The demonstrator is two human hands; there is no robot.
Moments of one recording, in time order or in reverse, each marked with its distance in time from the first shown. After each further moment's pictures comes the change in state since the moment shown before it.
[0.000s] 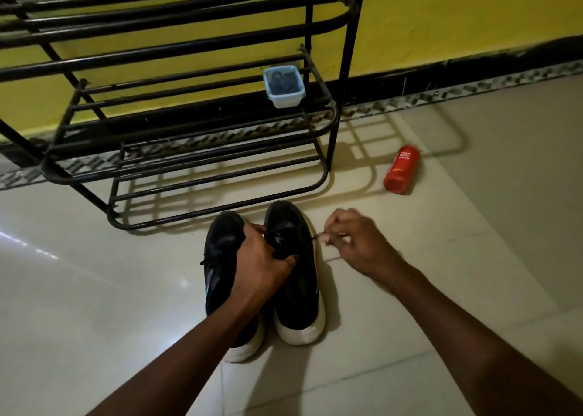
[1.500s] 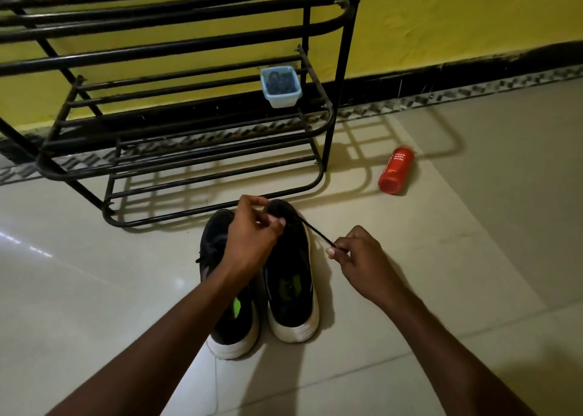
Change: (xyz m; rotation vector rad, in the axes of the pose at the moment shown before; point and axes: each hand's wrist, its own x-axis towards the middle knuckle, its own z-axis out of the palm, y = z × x) left_hand 0.010 0.032 -0.024 -0.382 -0.052 -0.001; right_hand -0.039 0.000 0.009 -0.088 0.035 0.301
